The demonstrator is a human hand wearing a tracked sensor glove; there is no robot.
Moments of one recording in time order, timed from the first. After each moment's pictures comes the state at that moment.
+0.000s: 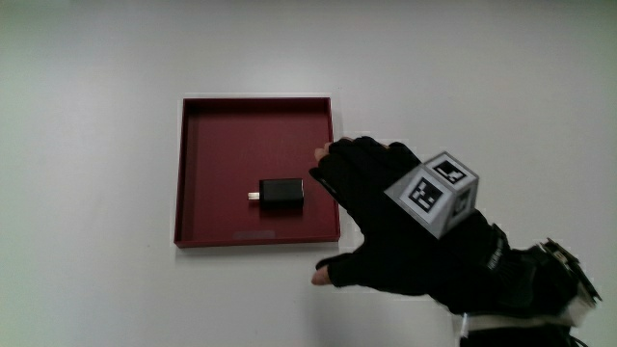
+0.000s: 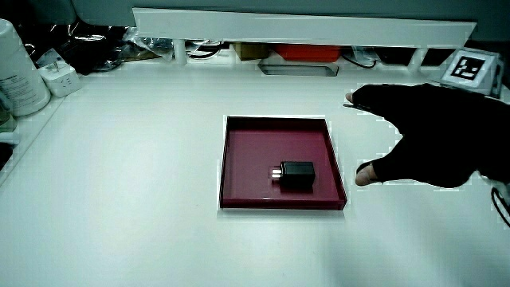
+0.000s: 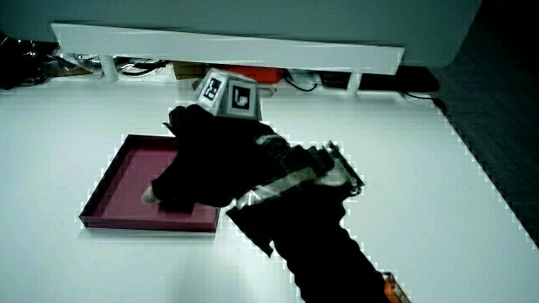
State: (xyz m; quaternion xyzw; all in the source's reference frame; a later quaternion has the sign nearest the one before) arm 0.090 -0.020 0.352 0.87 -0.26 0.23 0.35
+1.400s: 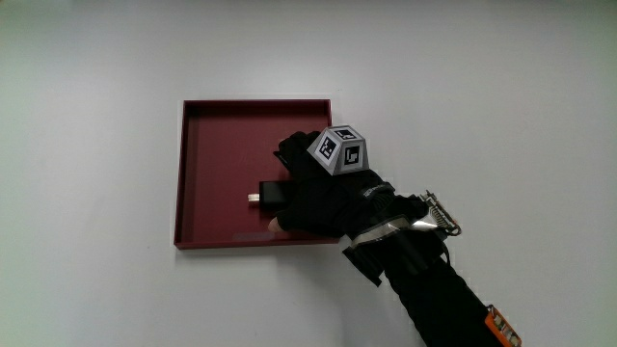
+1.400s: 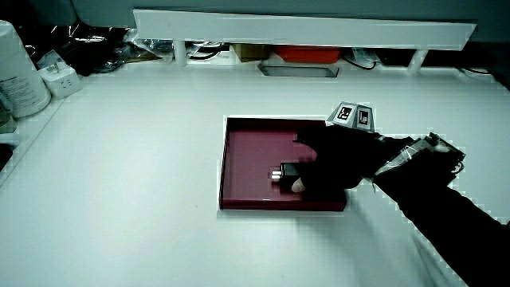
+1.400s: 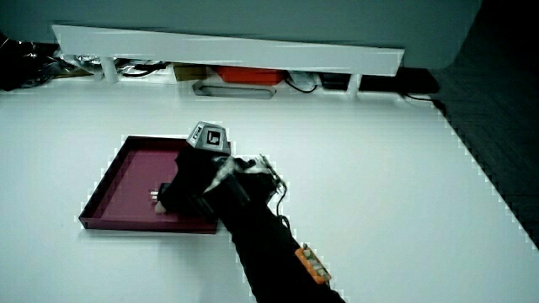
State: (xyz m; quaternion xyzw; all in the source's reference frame) arm 0.032 -0.048 0.516 0.85 -0.19 0.21 0.44
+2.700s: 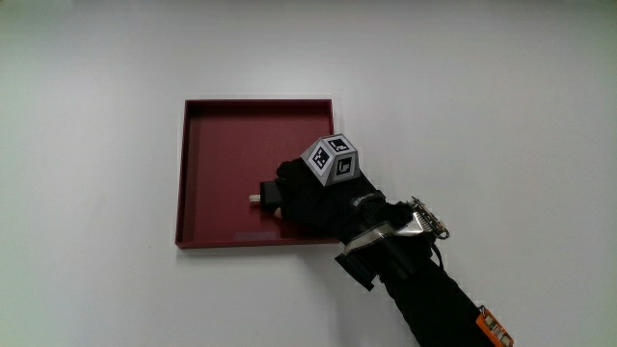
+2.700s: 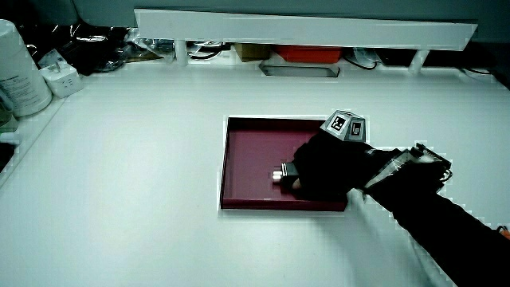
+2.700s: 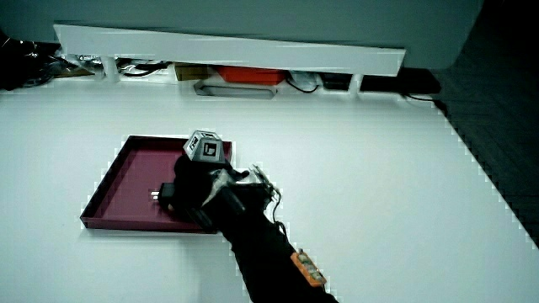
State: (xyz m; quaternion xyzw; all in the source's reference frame) arm 0.026 -0.039 0.505 0.88 -0.22 0.23 0.35
